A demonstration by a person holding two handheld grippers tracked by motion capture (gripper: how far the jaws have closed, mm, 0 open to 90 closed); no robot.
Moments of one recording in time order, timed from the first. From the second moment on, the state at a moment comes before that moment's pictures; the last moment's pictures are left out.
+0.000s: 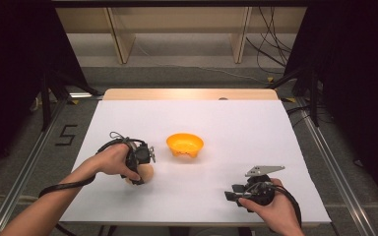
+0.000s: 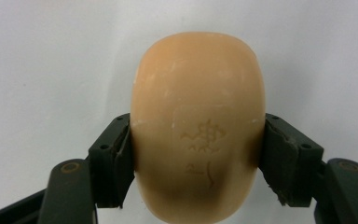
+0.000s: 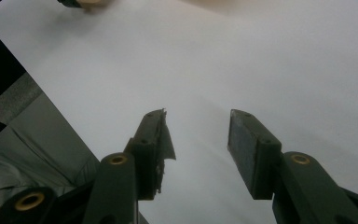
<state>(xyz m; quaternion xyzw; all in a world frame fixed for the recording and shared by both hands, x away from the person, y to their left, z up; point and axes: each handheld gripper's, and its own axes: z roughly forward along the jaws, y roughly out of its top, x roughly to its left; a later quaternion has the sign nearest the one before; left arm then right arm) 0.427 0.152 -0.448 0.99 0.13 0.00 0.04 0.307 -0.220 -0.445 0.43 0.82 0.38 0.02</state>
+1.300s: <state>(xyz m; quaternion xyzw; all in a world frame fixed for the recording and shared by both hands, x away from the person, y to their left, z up) 0.441 0.141 -0.418 0.99 0.11 0.04 0.07 0.306 -0.220 -0.443 0.44 0.82 0.37 0.01</state>
